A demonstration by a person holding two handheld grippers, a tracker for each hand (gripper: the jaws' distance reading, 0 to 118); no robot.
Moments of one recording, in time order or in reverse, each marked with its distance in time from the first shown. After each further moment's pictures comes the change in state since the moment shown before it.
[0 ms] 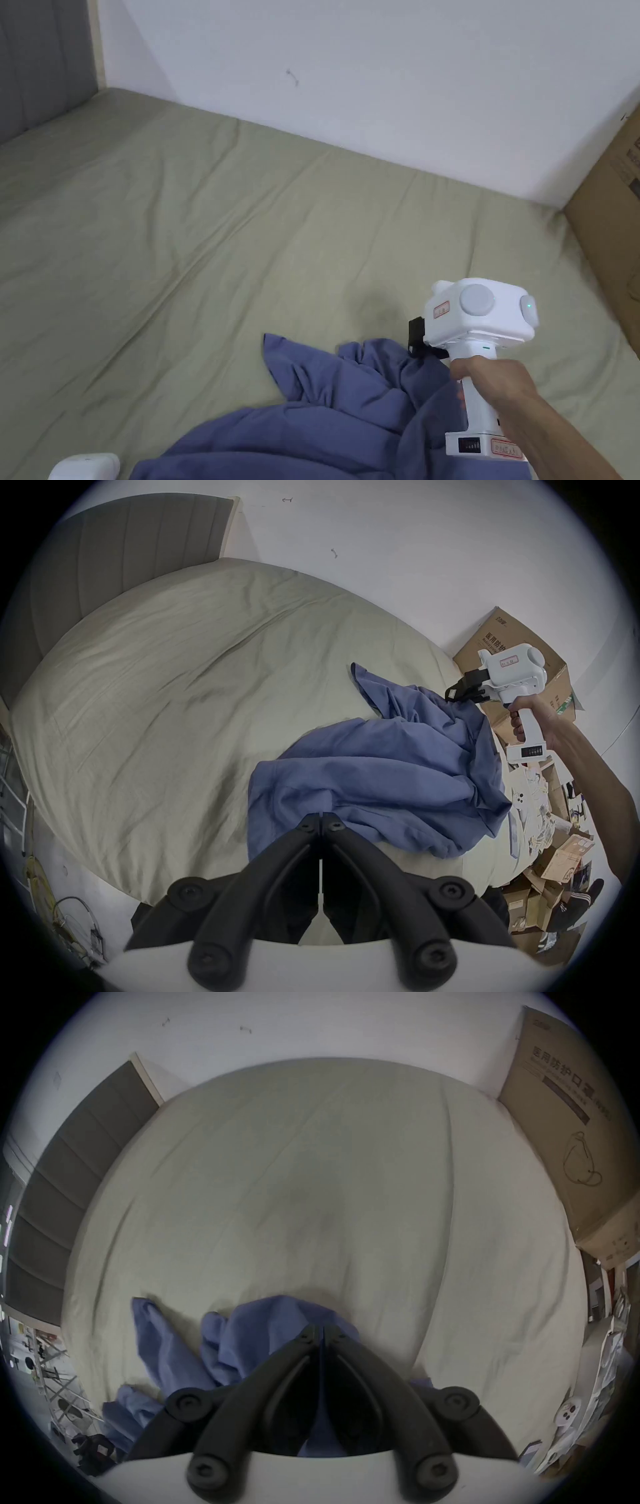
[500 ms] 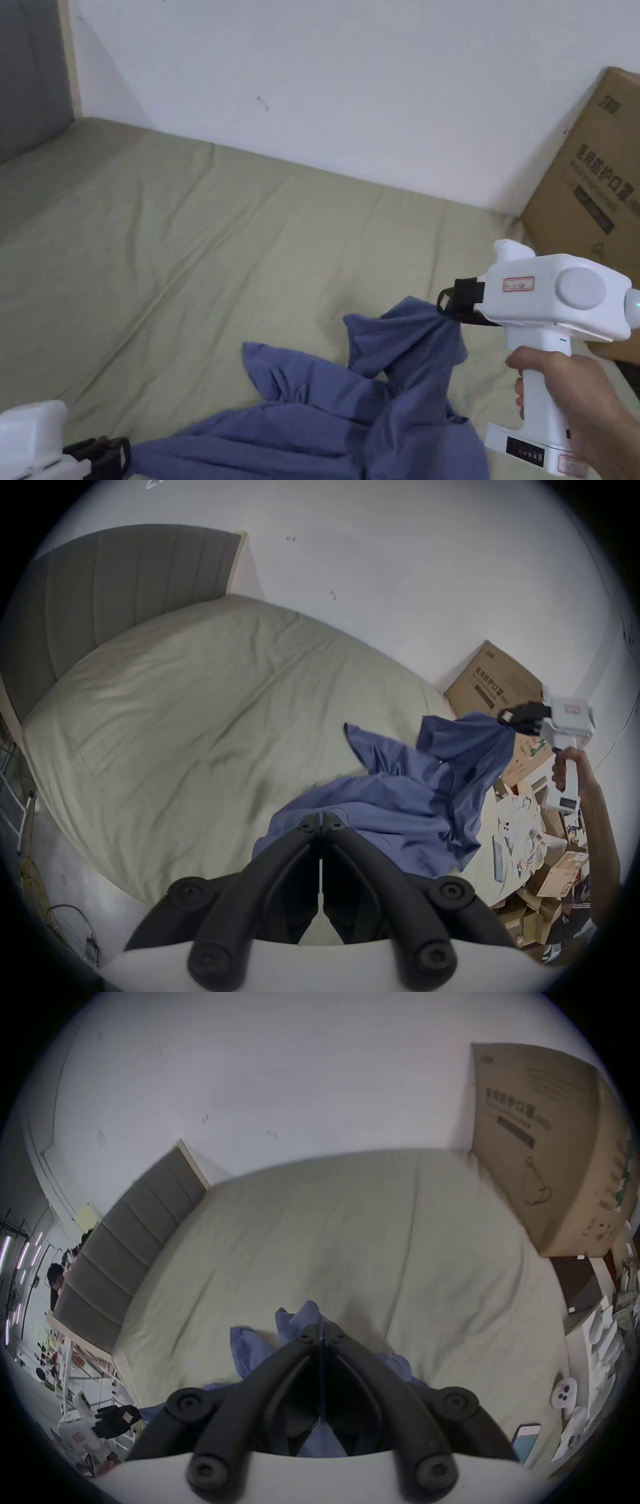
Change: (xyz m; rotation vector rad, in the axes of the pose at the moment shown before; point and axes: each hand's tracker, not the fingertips) left arm -0.004 0.035 0.059 0.164 -0.018 0.016; right arm 0.029 -0.054 0.197 0.361 0.149 -0.080
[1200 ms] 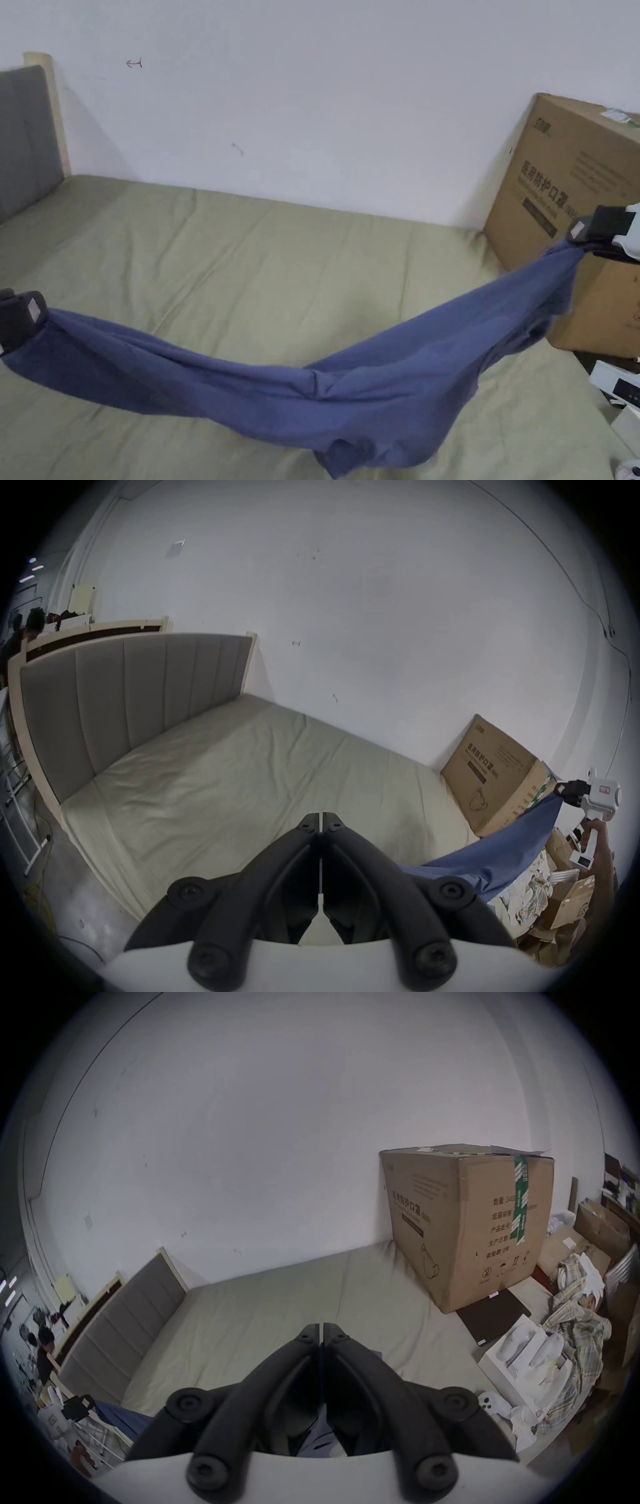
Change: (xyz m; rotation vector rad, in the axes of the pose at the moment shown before) left arm 0.013 0.114 0.125 0.356 0.038 -0.040; right arm 0.041 0.020 0.222 0.409 -0.169 -0.131
